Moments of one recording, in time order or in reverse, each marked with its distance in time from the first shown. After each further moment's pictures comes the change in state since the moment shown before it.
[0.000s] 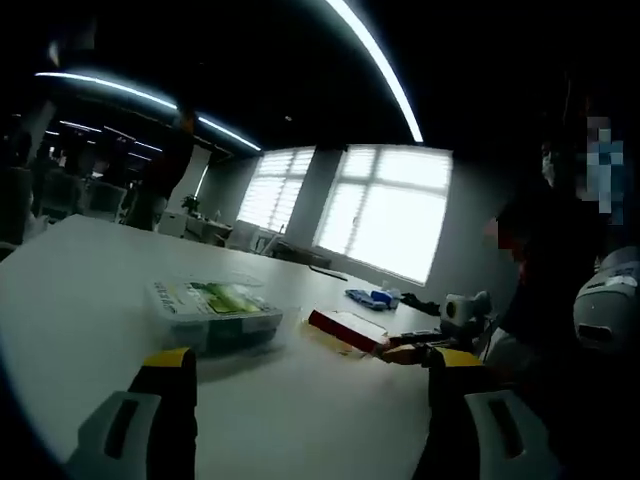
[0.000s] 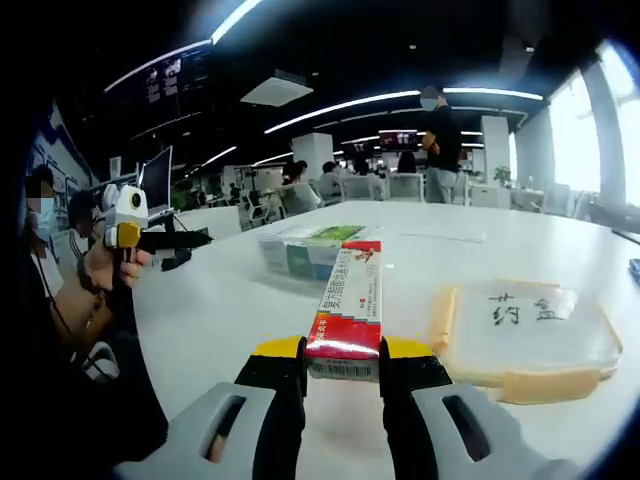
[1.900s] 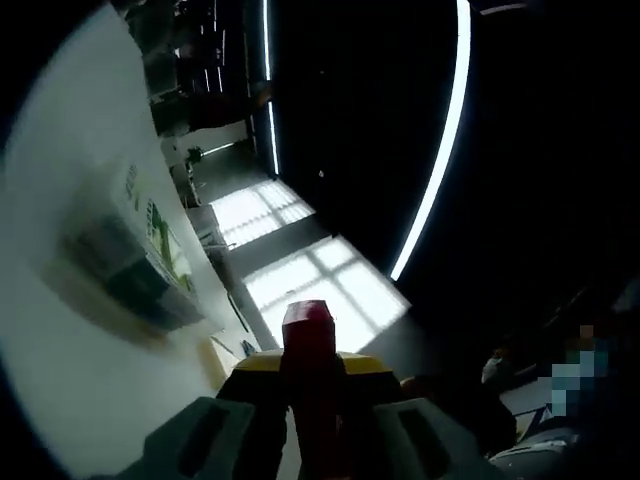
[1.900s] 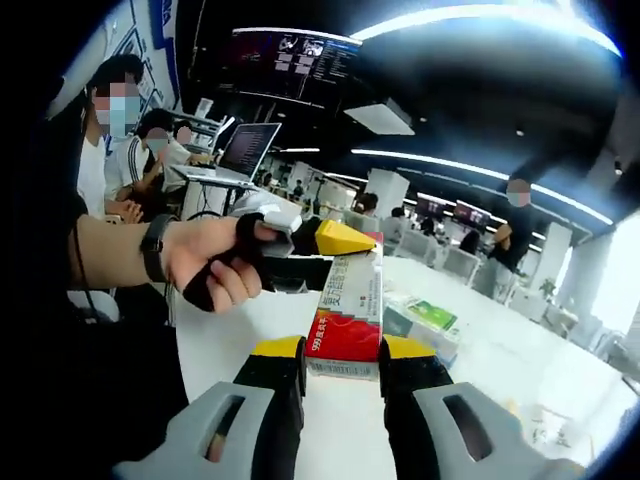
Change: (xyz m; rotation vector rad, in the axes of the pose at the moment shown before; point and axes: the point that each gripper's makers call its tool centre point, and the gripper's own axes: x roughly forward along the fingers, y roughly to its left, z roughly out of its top) left arm 0.047 -0.019 0.019 -0.758 -0.288 -0.297; right arm 0.021 0.126 0.035 -0.443 -0.134 0.159
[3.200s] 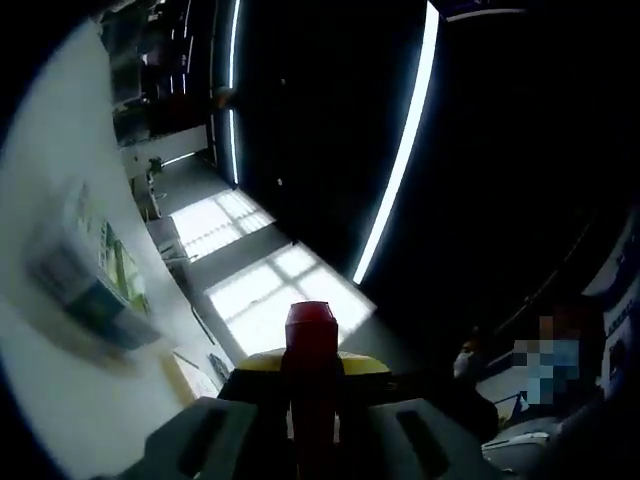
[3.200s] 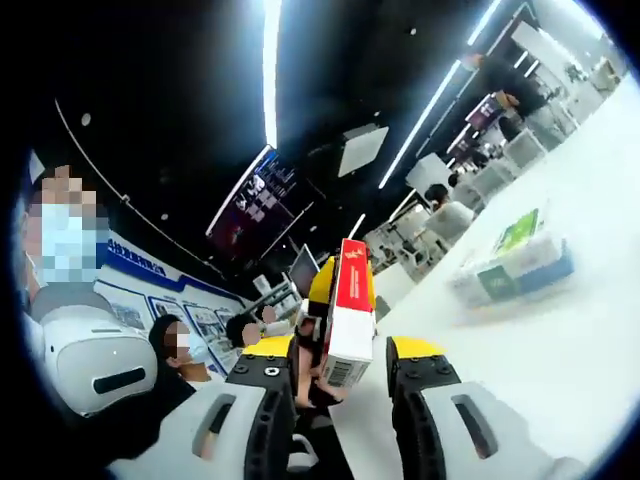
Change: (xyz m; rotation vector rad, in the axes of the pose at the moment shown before) left arm 0.001 -0.032 0.012 0.062 -0.017 -0.163; right arm -0.009 -0.013 0.022 1.034 -0.266 0.495
